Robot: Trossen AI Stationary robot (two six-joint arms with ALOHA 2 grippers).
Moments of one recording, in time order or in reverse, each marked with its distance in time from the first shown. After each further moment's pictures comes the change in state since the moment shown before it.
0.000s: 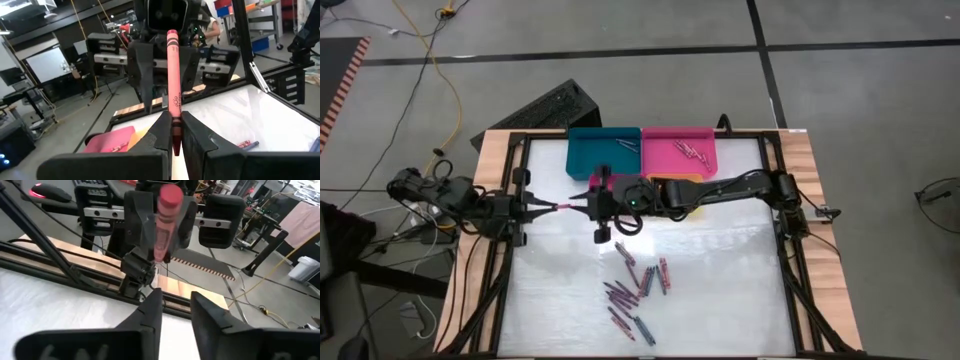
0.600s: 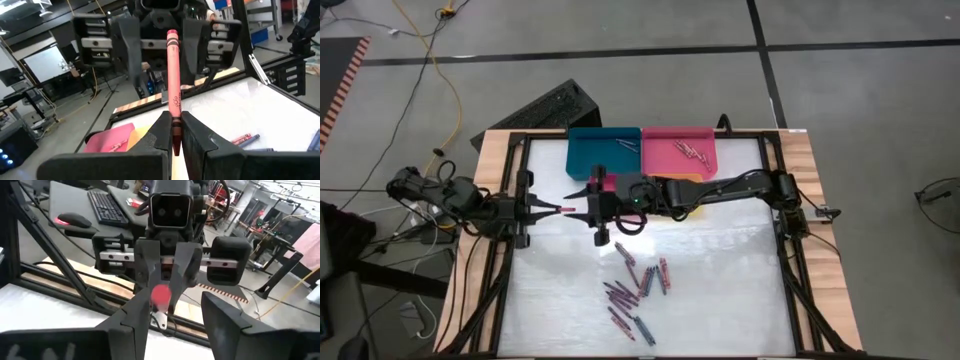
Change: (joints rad) left arm 0.000 0.041 0.000 0.010 0.001 0.020; right arm -0.003 0.000 0.000 0.085 -0.105 -0.008
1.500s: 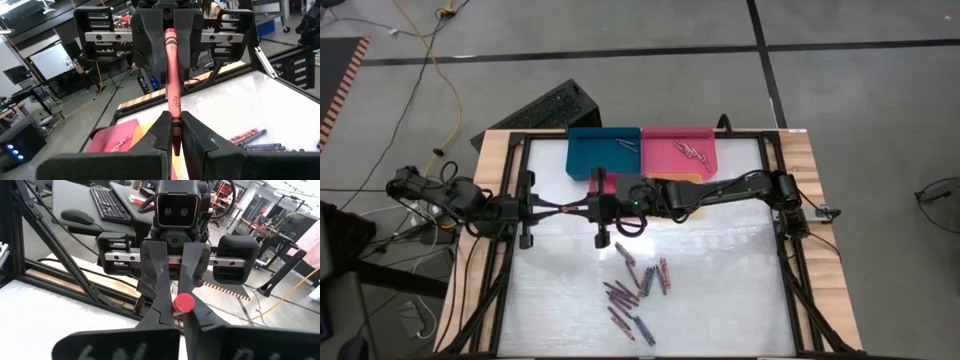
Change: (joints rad) left arm 0.000 0.033 0.000 0.012 -0.031 0.020; right arm 0.010 0.000 0.000 -0.008 0.005 0.000
